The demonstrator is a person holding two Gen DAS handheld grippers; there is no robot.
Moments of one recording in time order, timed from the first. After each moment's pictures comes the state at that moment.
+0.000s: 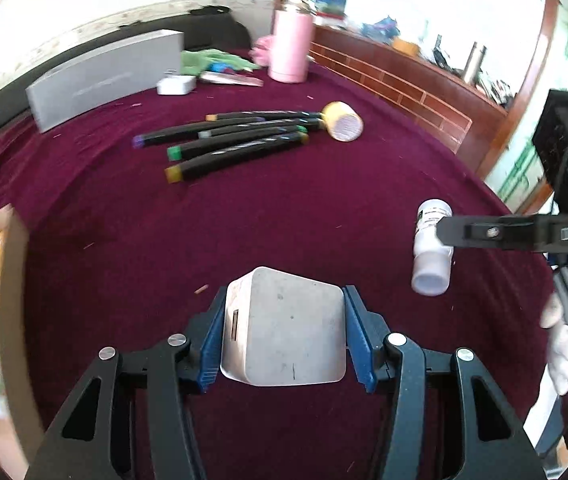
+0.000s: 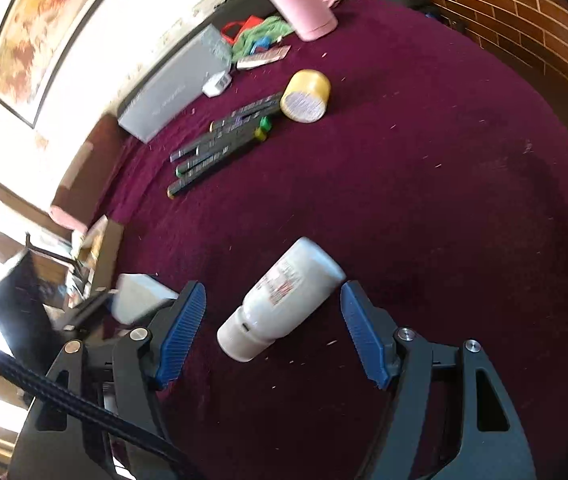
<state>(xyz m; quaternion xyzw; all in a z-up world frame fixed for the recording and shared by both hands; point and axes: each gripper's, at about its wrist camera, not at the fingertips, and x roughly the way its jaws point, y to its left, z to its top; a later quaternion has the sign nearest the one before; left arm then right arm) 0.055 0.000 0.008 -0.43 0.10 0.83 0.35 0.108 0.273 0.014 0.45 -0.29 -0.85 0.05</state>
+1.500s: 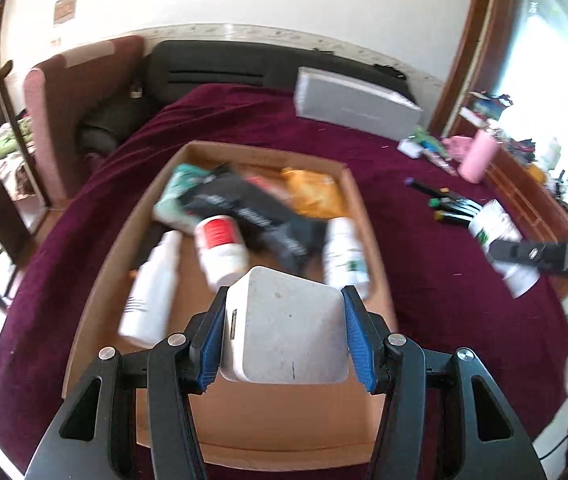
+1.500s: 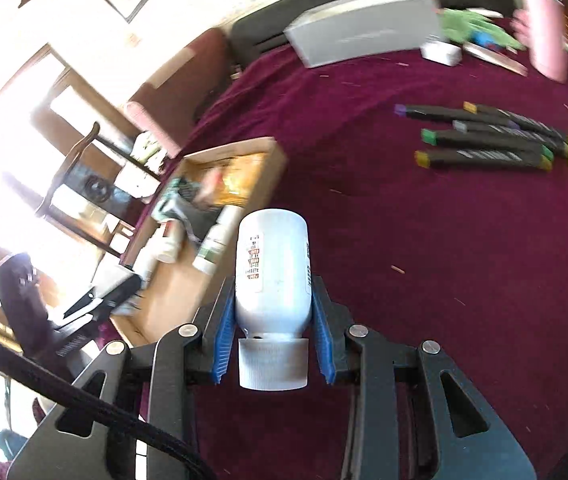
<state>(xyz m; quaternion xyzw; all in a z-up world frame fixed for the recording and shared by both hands) 0.065 -0.254 0.032 -0.40 -0.05 0.91 0.11 0.042 0.058 0.063 0.46 -0.16 -0.84 0.24</state>
